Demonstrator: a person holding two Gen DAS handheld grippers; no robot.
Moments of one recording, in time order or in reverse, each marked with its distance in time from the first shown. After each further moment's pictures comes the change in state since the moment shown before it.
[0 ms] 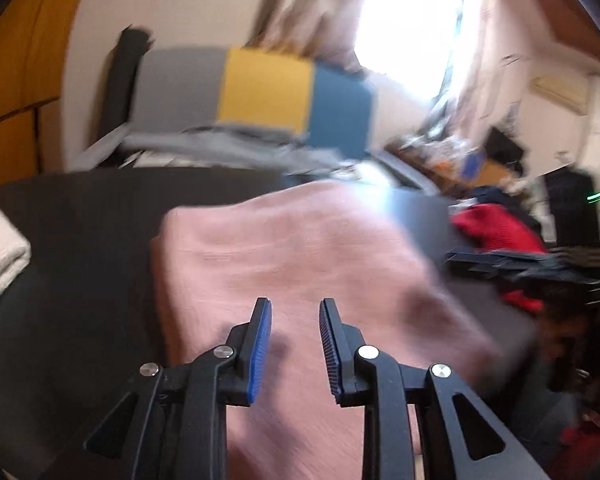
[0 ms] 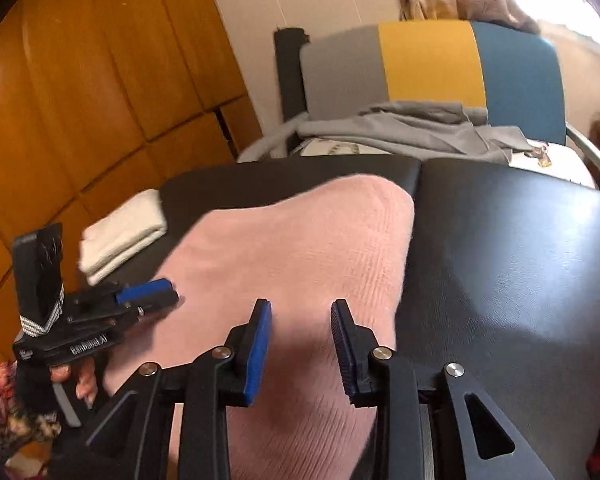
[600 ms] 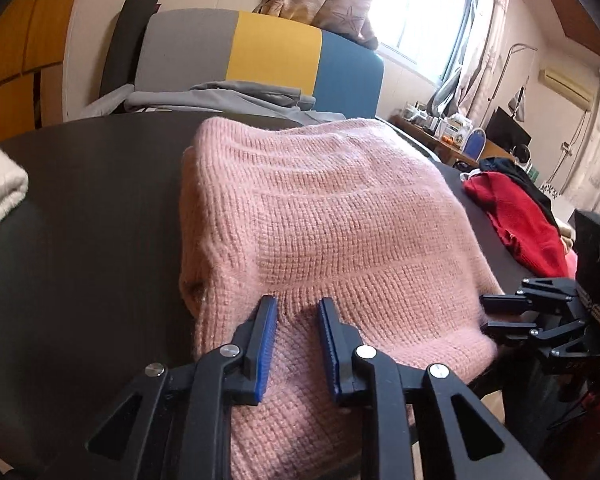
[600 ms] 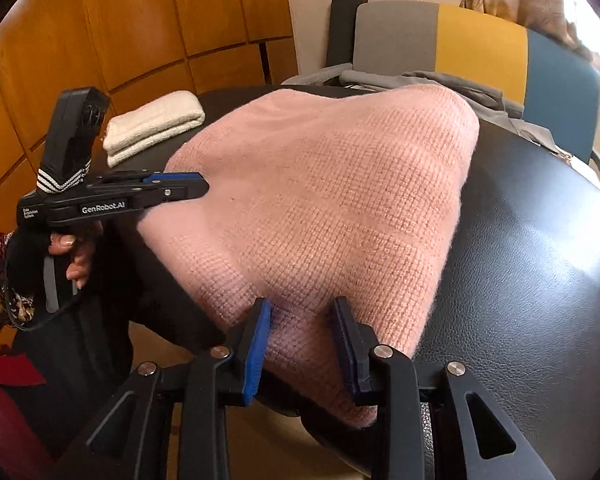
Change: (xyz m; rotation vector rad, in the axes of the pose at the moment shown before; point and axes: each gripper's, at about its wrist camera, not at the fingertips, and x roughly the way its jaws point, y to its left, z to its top) left arm 0.031 0.042 -0.038 -0.068 0.129 0.035; right arm 0.013 0.044 -0.095 -0.172 0.138 0.006
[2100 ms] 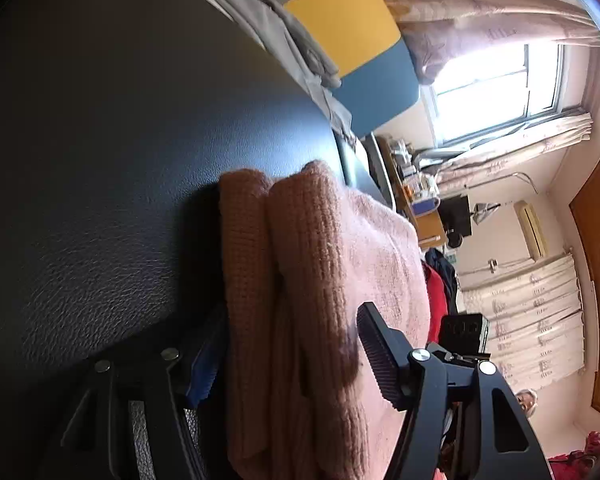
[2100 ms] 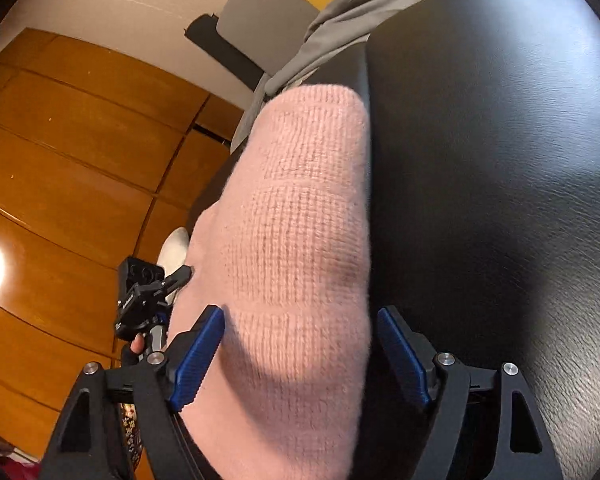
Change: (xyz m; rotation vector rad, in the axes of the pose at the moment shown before) left arm 0.091 0.130 0.084 -0.559 0.239 -0.440; right arm 0.040 -0.143 0.049 0.736 0.003 0.380
